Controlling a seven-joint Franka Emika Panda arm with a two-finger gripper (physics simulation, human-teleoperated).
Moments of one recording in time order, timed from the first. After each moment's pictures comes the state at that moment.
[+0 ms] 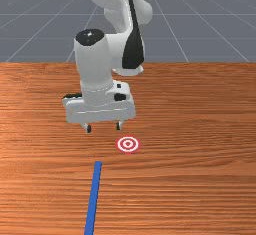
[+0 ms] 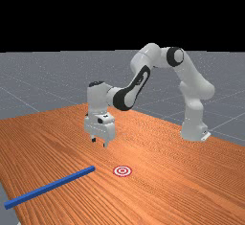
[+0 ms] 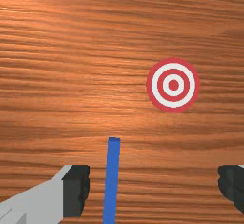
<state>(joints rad) -0.30 0.67 0.22 -1.58 -0.11 2.23 -2.48</state>
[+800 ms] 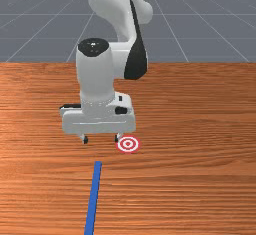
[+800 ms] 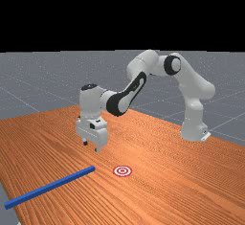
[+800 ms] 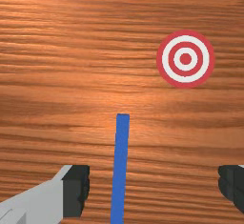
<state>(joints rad) -0.23 0.82 0.18 -1.32 -0.17 2.14 -2.44</state>
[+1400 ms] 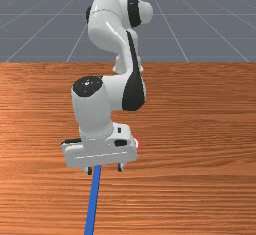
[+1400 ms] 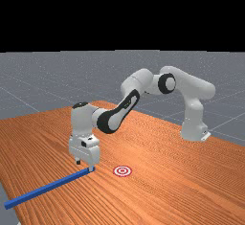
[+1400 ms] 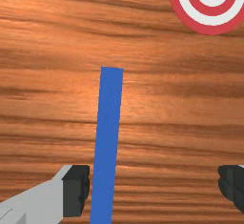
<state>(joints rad) -0.22 1.15 0.21 -0.94 -0.13 2.11 -2.51</state>
